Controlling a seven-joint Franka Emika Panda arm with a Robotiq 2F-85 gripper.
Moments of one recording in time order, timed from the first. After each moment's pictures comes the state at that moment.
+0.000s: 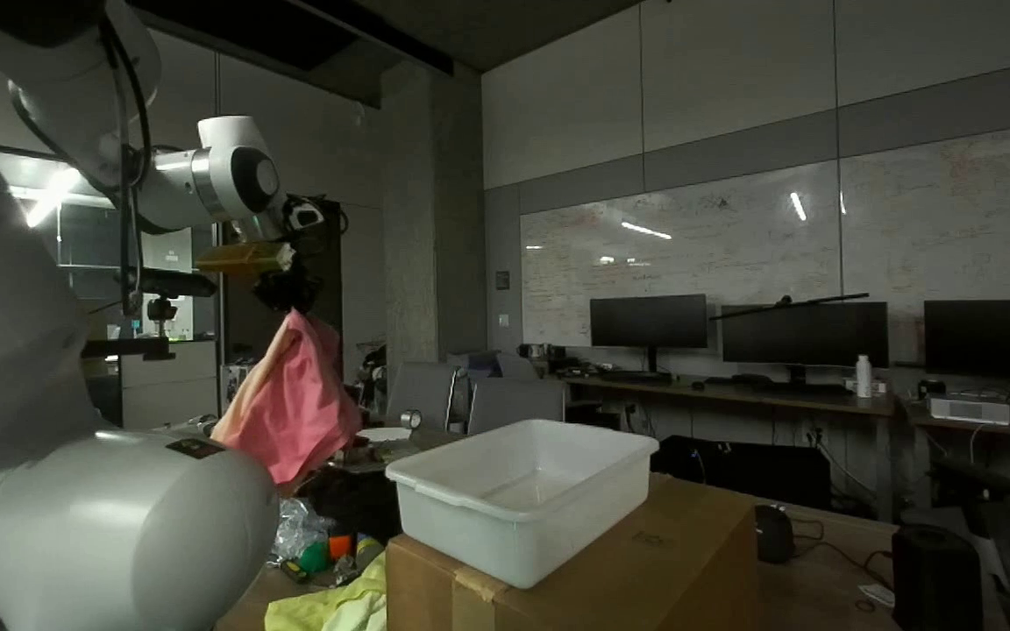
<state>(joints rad) 0.30 -0.47 0.45 -2.23 0.03 2.30 0.31</state>
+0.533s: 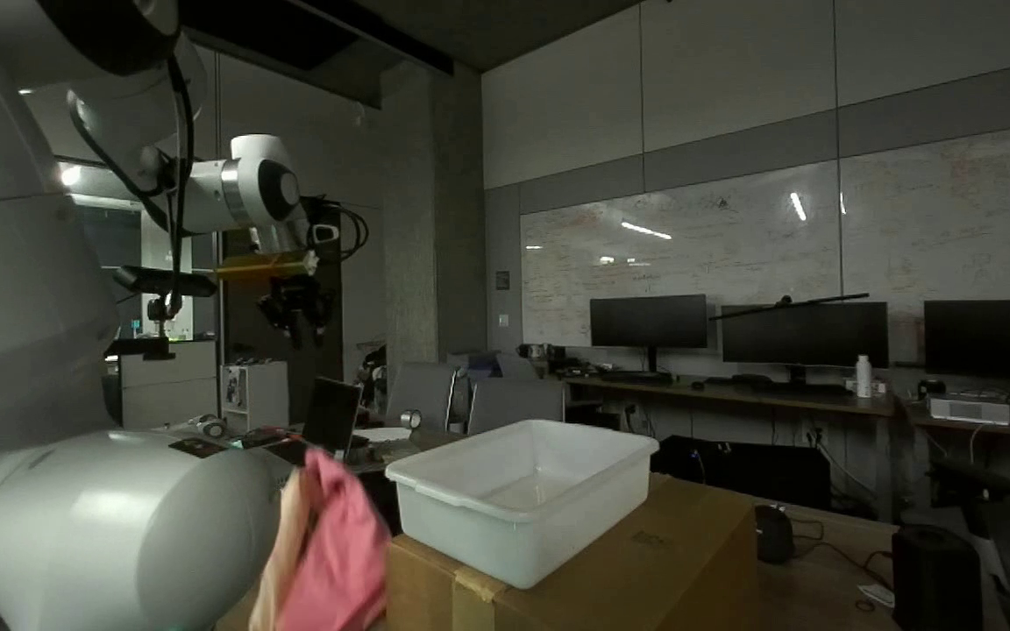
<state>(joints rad) 0.31 -0.35 0.42 -2.15 0.02 2.17 0.18</state>
